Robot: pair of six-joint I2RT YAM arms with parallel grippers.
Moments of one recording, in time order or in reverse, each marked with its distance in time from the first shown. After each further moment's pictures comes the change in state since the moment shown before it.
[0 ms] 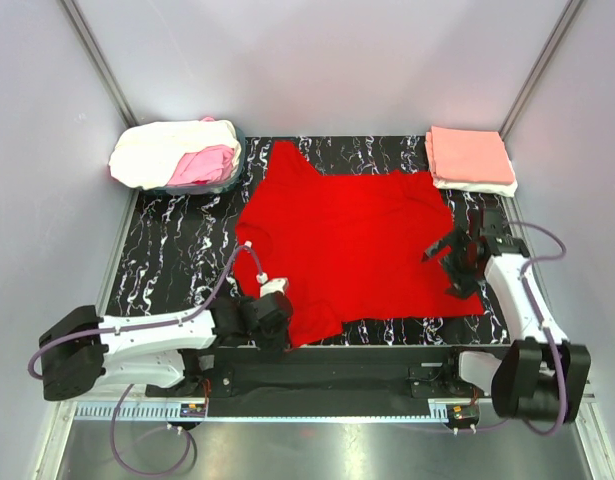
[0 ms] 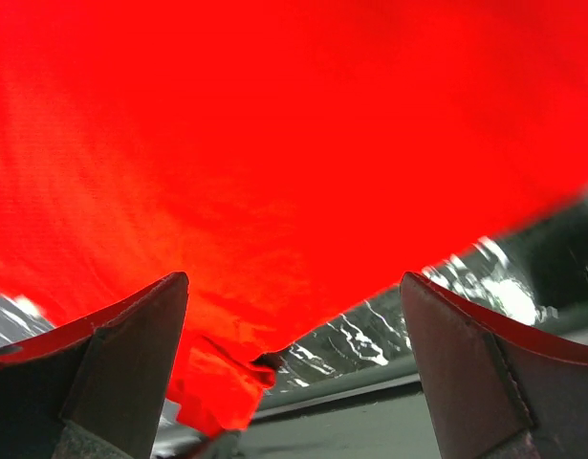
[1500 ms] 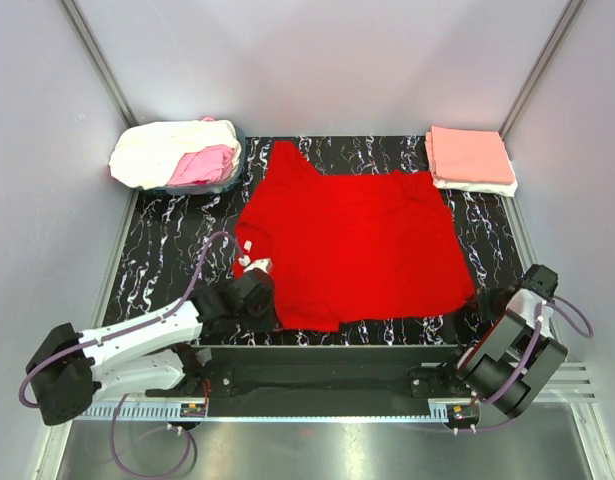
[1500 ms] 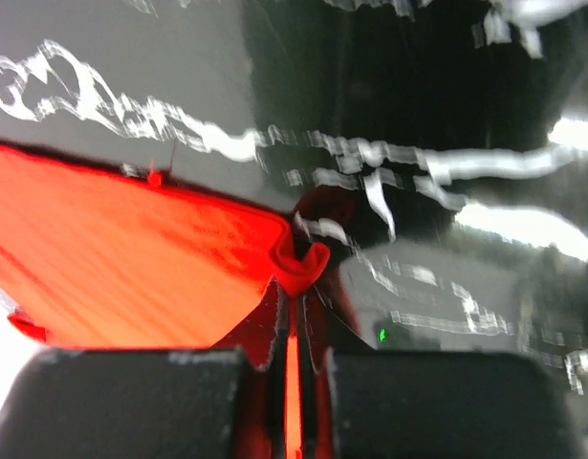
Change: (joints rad) left arm 0.230 -0.098 0.047 -0.081 0.038 0.135; right arm -0.679 -0.010 -0.406 0.348 -0.162 0.063
